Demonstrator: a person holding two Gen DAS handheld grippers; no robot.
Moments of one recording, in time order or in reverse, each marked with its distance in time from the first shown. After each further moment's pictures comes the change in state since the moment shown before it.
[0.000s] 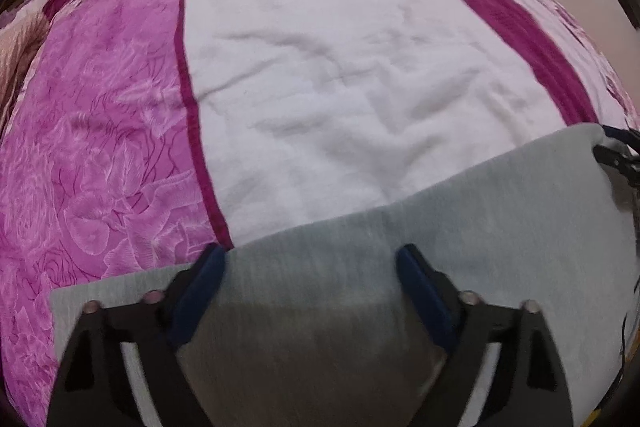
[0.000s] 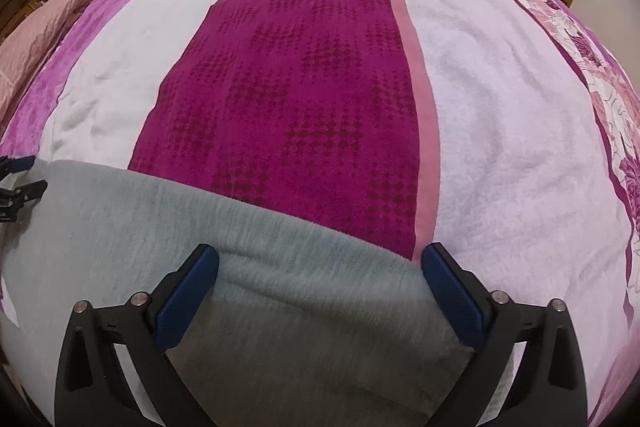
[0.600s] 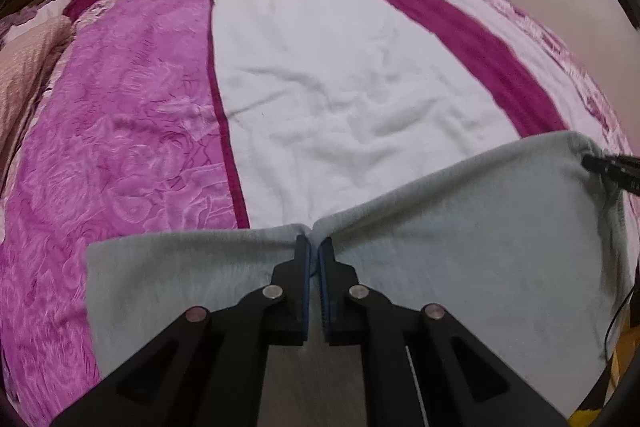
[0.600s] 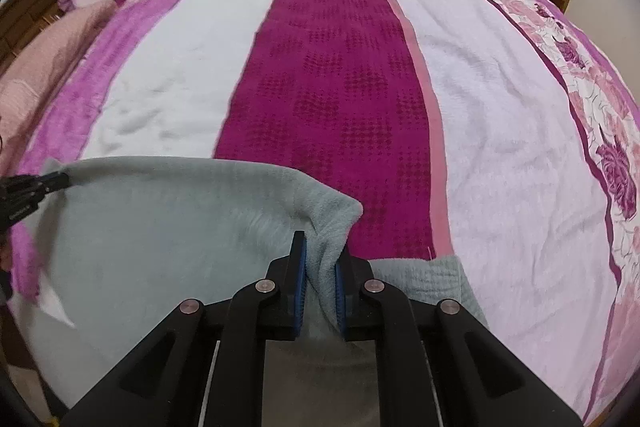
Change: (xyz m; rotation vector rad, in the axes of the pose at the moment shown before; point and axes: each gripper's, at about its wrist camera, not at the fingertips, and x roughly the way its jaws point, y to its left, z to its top) left arm -0.067 -0.007 -0.022 -0.069 -0.097 0.002; right arm -0.058 0.027 -0.014 0.025 -0.040 0.065
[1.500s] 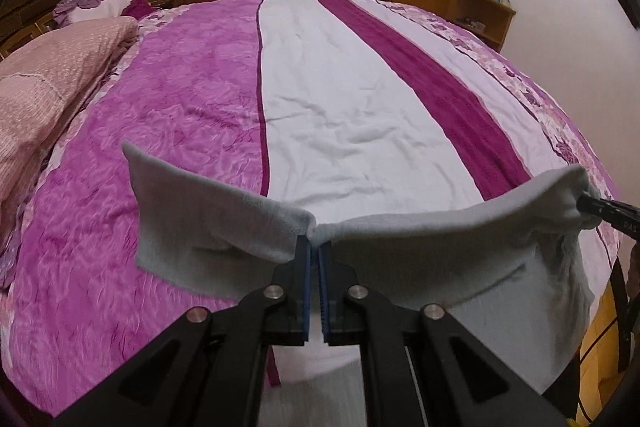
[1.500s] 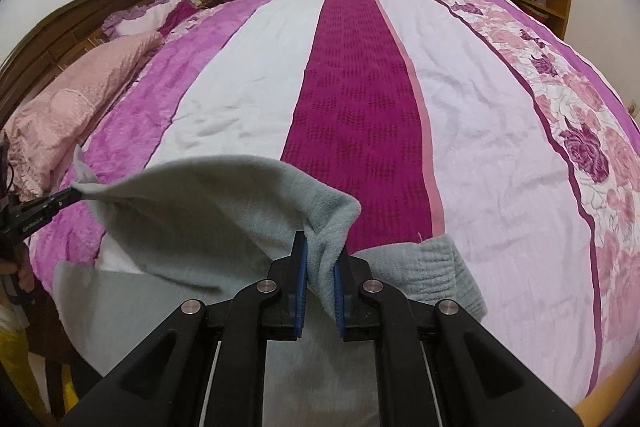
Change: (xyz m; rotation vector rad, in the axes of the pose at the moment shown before) left arm -0.130 -0.027 -0.088 -0.149 -0.186 0.041; right arm -0.107 0.016 -0.076 -0.007 -0.158 0.086
